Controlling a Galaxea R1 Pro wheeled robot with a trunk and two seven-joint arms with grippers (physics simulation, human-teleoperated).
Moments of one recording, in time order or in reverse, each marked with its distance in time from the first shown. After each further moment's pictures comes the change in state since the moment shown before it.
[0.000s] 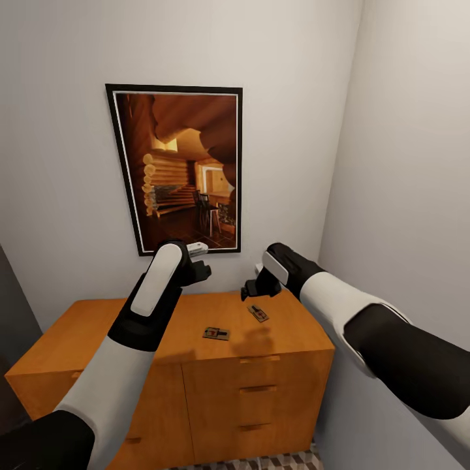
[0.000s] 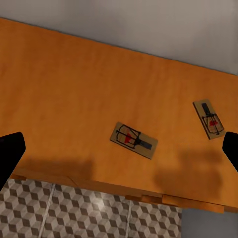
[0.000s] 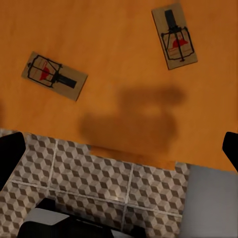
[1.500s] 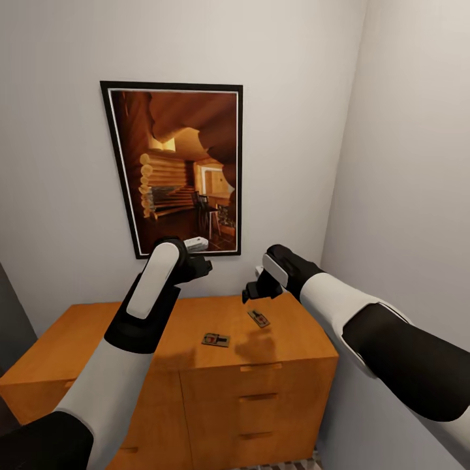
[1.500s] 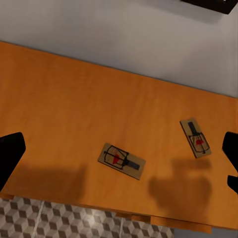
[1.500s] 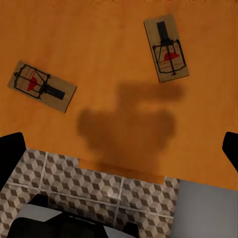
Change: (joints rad) left arm 0.002 0.003 -0.013 -0.063 0.001 -0.010 -0.003; right arm 0.000 0.000 0.045 0.013 0.007 0.000 0.027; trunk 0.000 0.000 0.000
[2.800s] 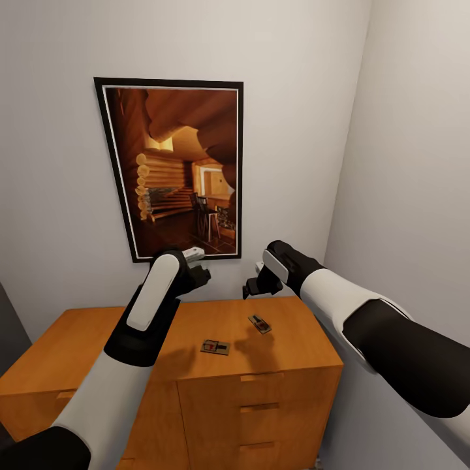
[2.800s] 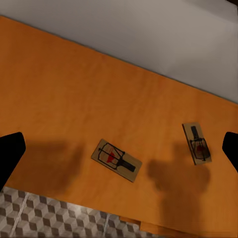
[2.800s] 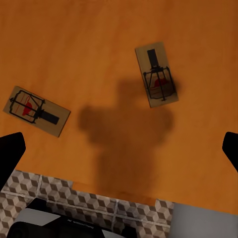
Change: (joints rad) left arm 0.061 -0.001 0.003 -0.011 -0.002 -0.108 0.014; right arm -0.021 0.000 0.000 0.005 0.002 0.000 0.000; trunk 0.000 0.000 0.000
